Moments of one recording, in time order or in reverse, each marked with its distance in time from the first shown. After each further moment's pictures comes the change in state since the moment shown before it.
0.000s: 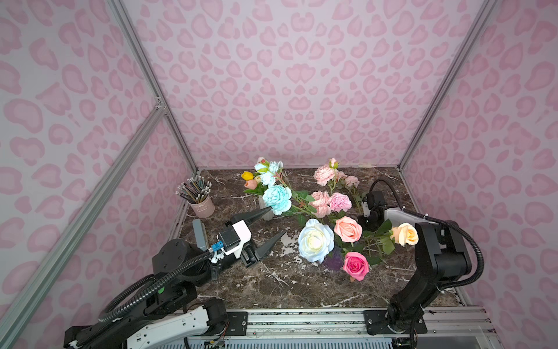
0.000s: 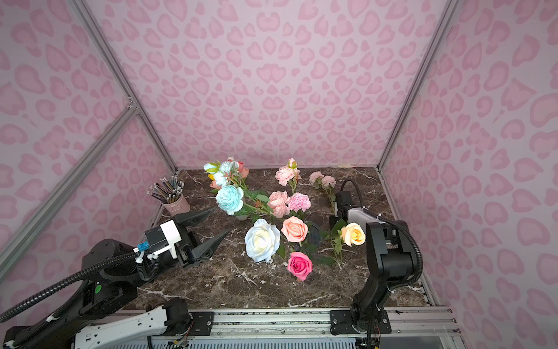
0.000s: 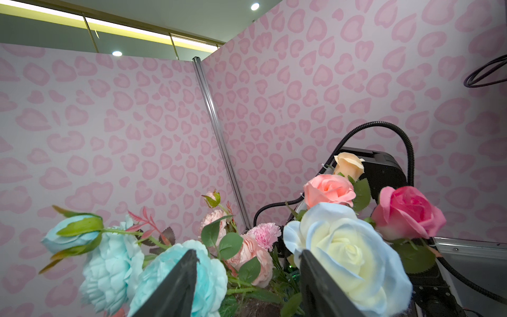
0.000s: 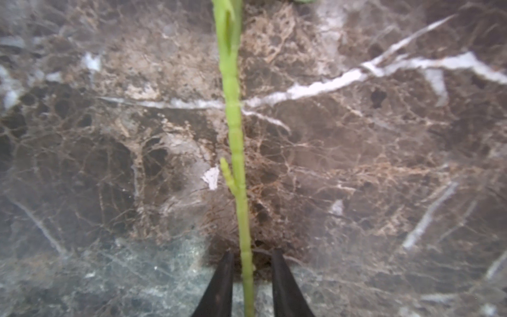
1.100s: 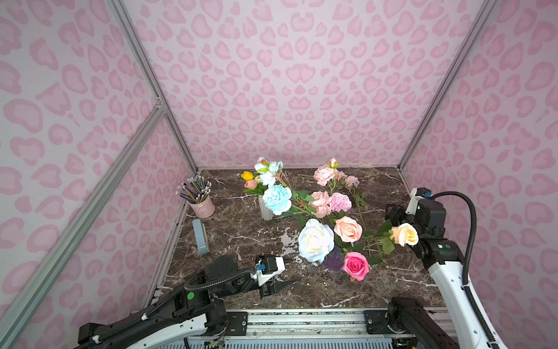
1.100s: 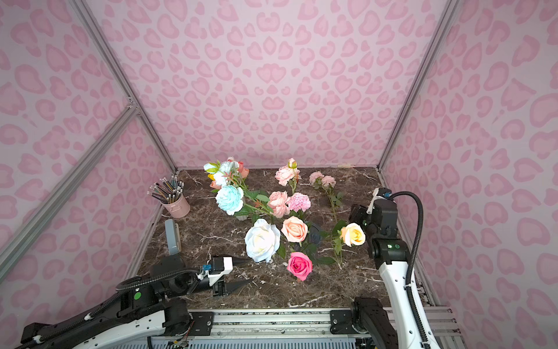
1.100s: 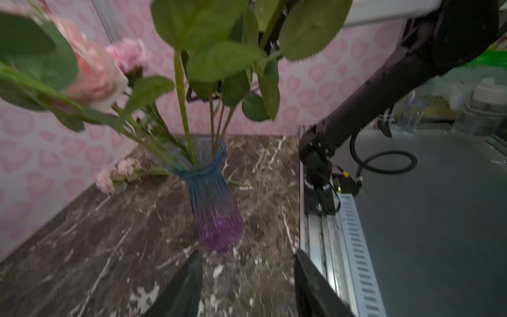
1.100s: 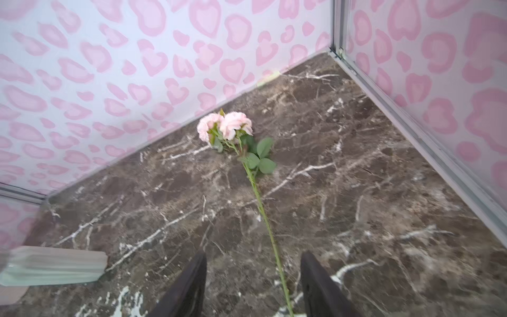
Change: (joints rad) left arm -0.089 -0.103 -0.483 -0.014 0.181 -0.149; right arm -0.126 -0.893 -0.170 -0.001 -0.114 0.350
